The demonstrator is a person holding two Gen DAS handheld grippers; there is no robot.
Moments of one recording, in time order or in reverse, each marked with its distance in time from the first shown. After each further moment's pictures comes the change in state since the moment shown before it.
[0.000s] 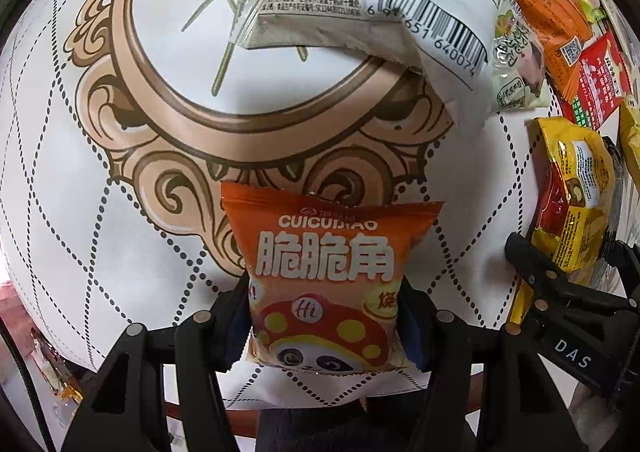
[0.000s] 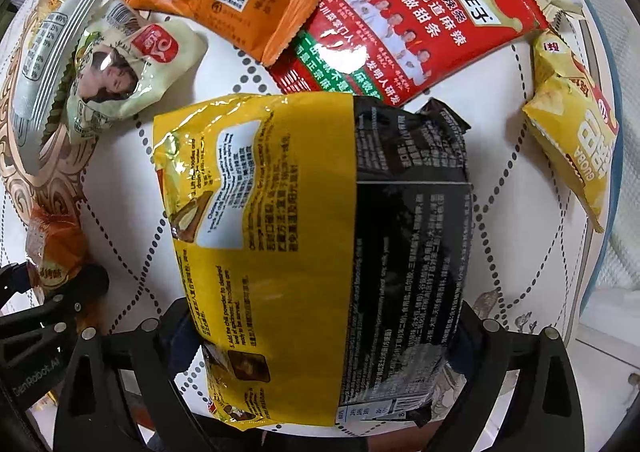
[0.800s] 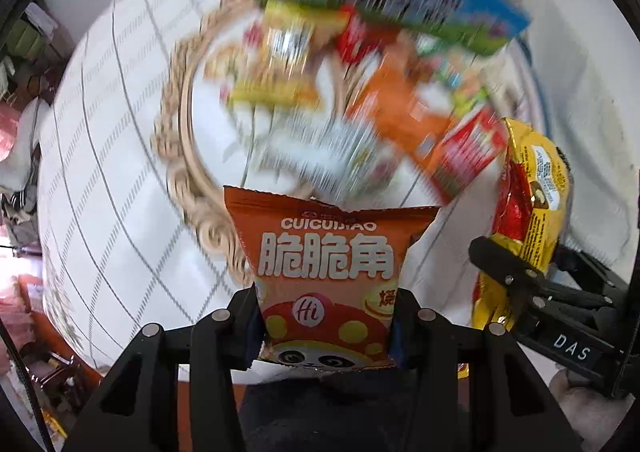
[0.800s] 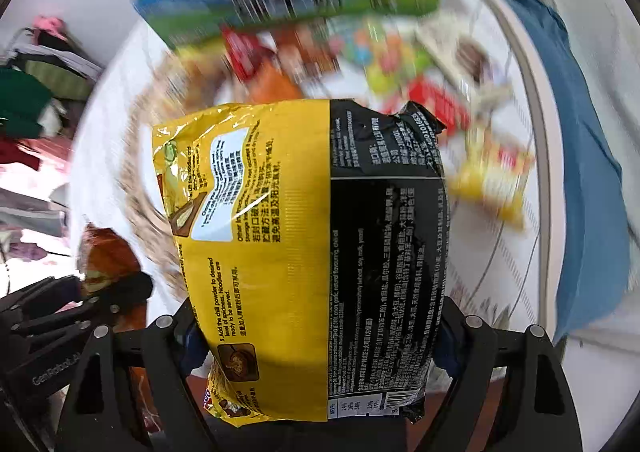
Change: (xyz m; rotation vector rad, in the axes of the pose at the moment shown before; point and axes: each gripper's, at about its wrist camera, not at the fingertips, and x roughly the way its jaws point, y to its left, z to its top) left arm -0.128 0.041 -0.035 0.010 -0.254 -0.155; right arm -0.099 0.009 -0.001 0.052 -0.229 0.241
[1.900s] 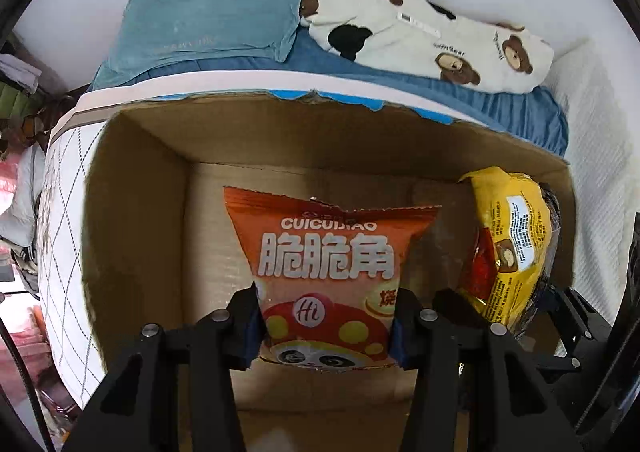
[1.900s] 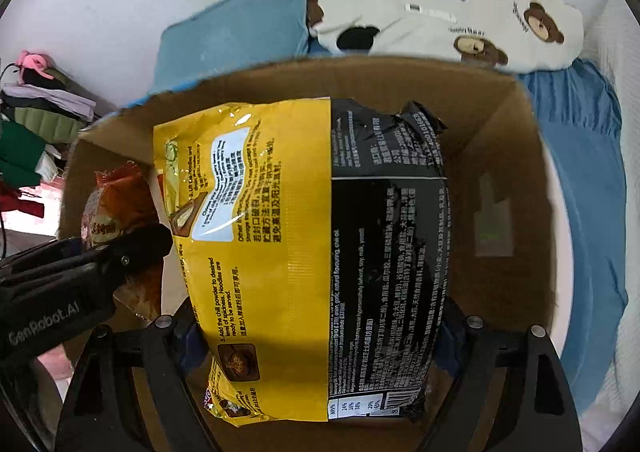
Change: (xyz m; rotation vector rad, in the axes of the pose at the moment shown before) left arm 0.059 -0.089 0.418 -0.048 0.054 0.070; right arm 0.021 -0.036 0.464 -0.025 0.078 0.028
